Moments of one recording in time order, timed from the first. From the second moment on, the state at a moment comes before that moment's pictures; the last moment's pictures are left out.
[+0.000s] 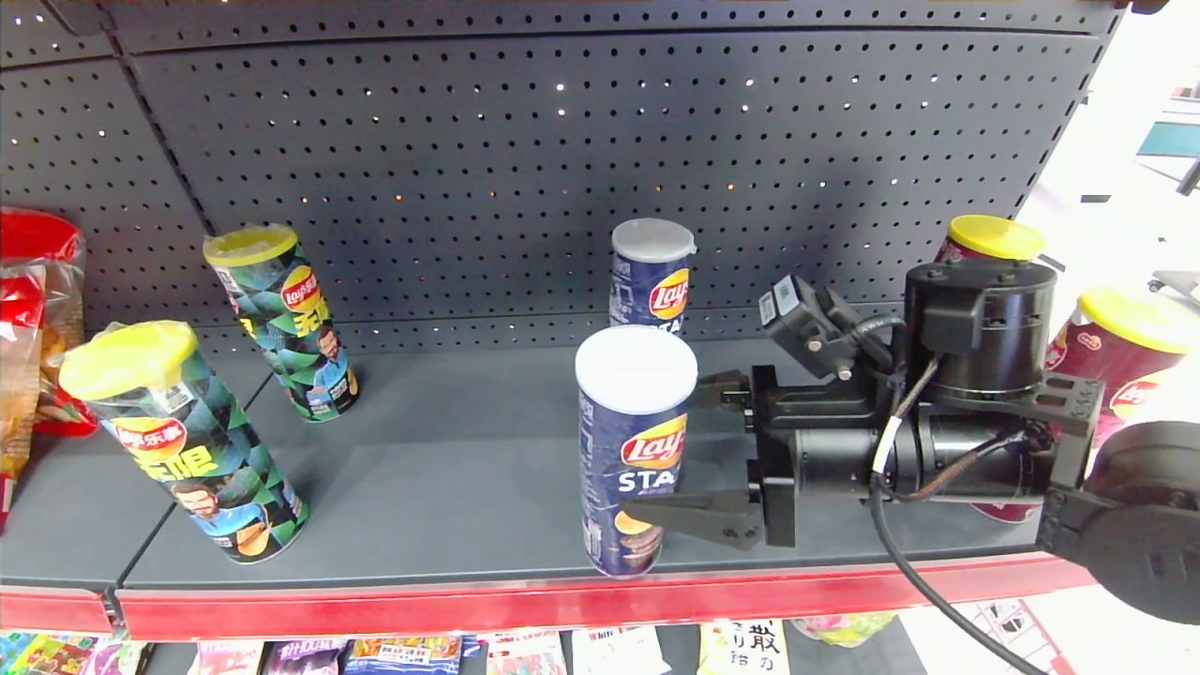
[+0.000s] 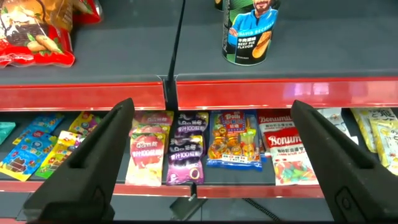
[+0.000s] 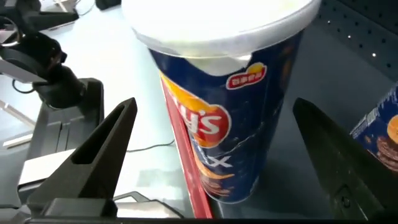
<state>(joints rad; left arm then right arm) -0.31 0.00 -0.16 0.28 0.39 0.00 0.66 1.69 -0.80 -0.62 0.65 -0.16</state>
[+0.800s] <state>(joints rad) -0.31 0.00 -0.16 0.28 0.40 0.02 0.66 1.76 -0.92 -0.62 0.70 -0.16</state>
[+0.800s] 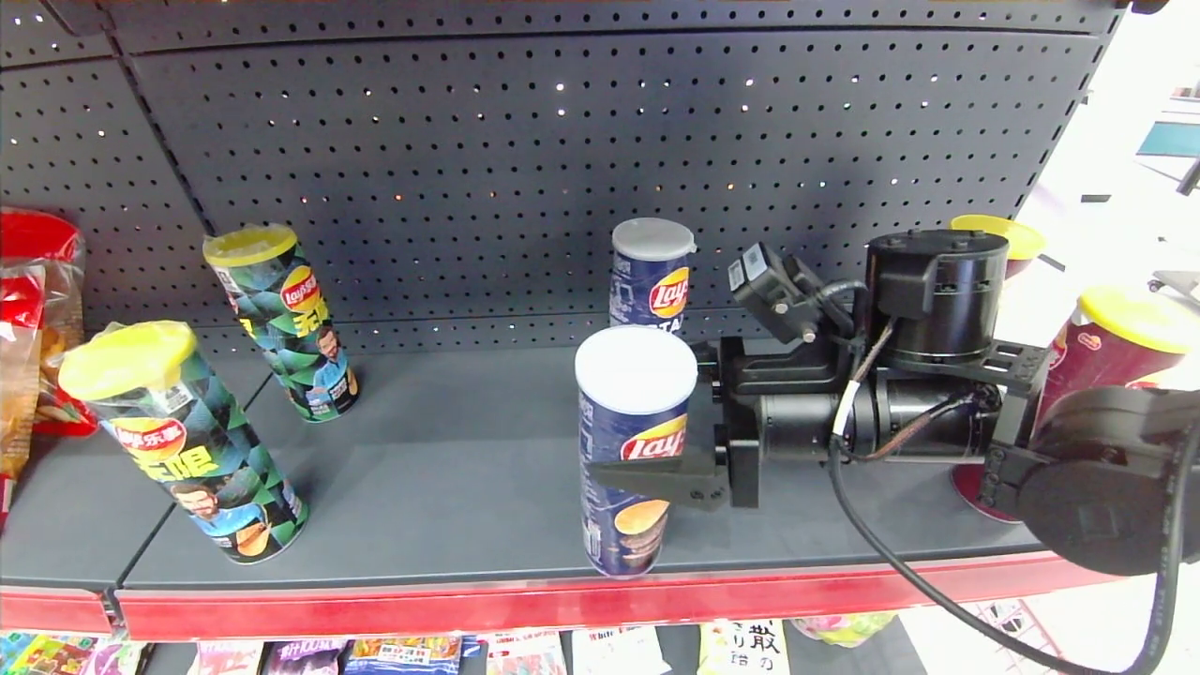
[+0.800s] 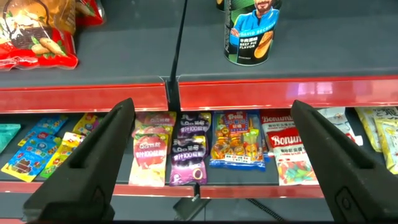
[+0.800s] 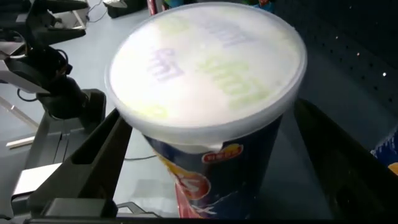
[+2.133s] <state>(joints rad) -0.31 0.00 -0.16 0.28 0.40 0.02 0.69 1.74 -0.88 -0.62 0.41 -0.19</state>
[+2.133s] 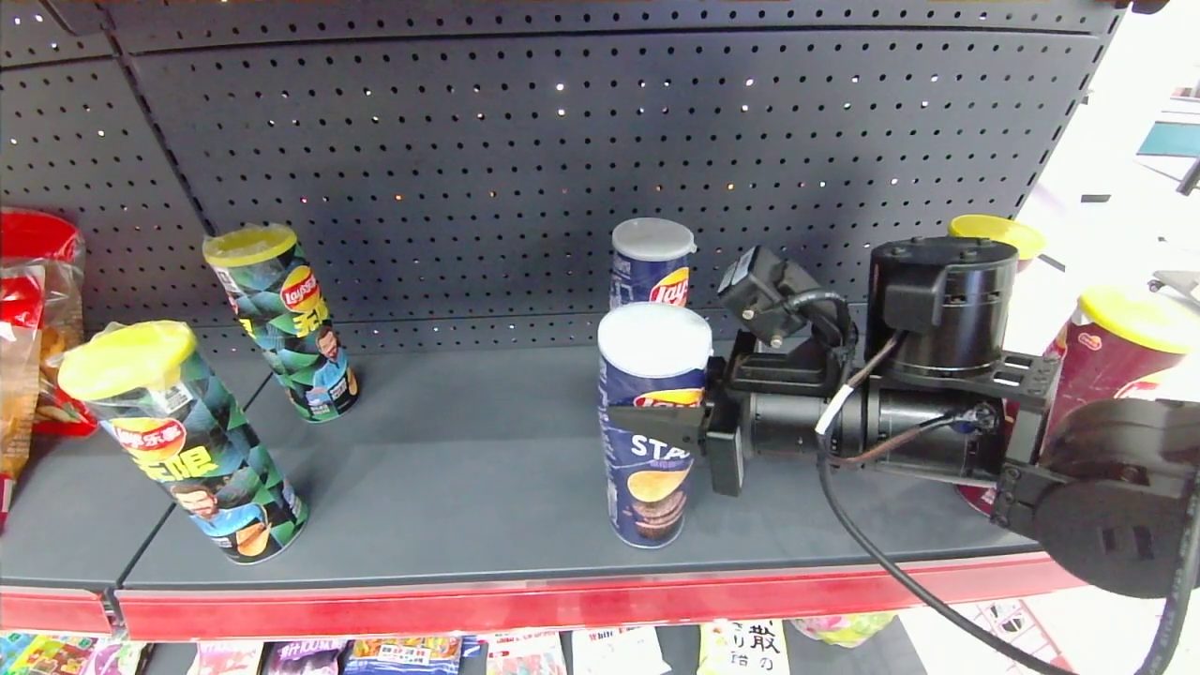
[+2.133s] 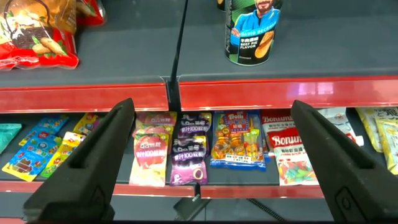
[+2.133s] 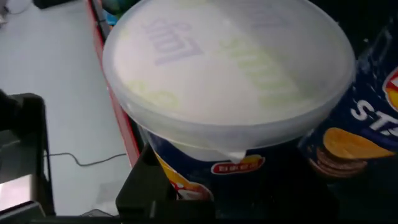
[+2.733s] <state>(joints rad) -0.31 0.00 -0.16 0.28 0.40 0.02 0.78 1.69 -0.81 -0.71 0.09 0.01</state>
